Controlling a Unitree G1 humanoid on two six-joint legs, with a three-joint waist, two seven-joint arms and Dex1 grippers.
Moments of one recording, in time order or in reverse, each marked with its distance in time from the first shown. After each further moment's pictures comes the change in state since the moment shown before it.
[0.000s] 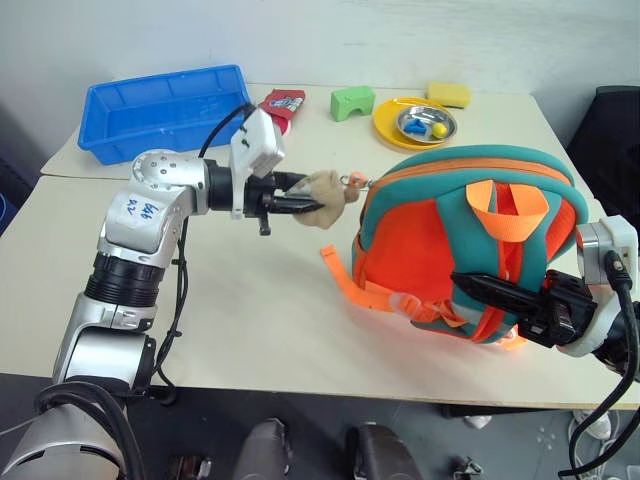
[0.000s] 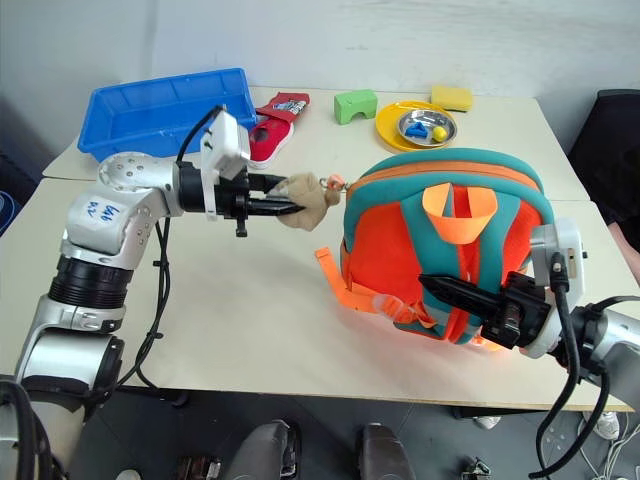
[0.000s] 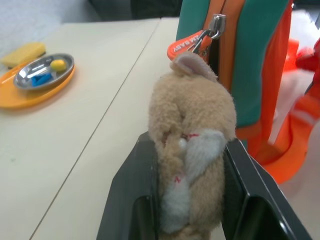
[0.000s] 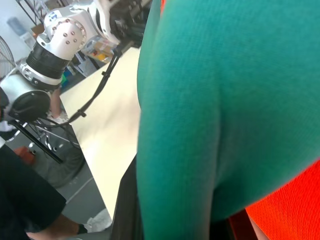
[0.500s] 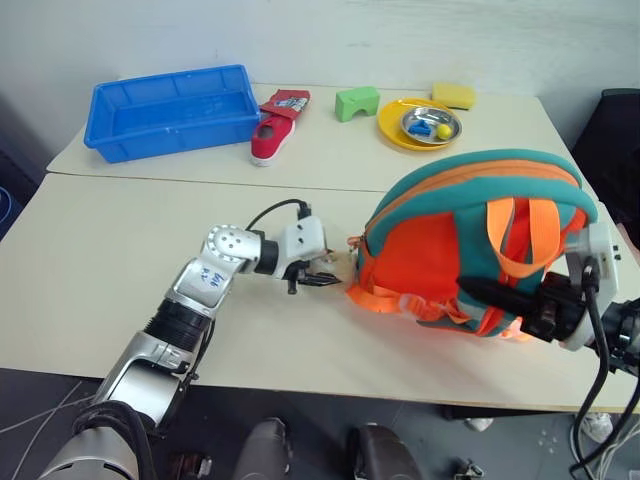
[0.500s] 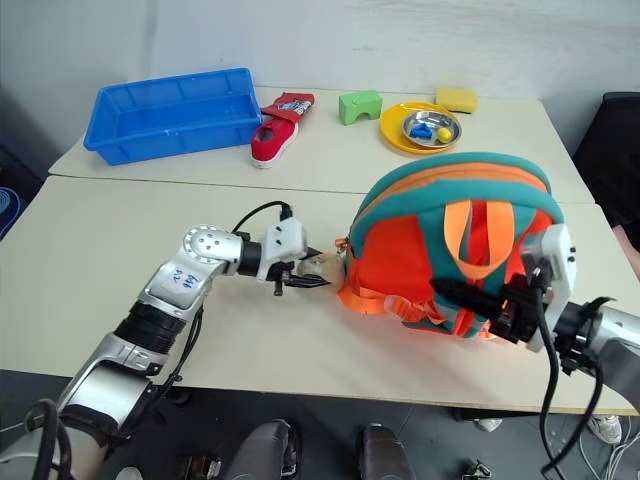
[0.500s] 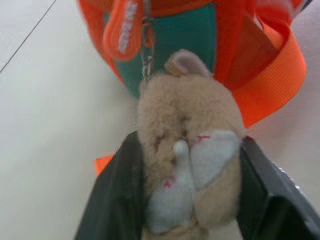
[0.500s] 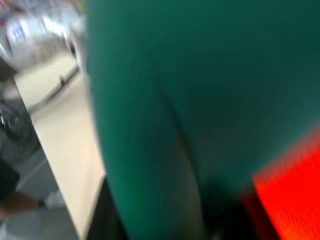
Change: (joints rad) left arm 0.129 -0.125 -0.087 0.024 0.129 -0.040 0.033; right arm 0.057 -0.072 0.032 0.060 -0.227 -0.013 0.092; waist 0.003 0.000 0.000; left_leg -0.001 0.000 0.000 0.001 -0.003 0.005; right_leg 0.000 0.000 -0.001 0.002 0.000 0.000
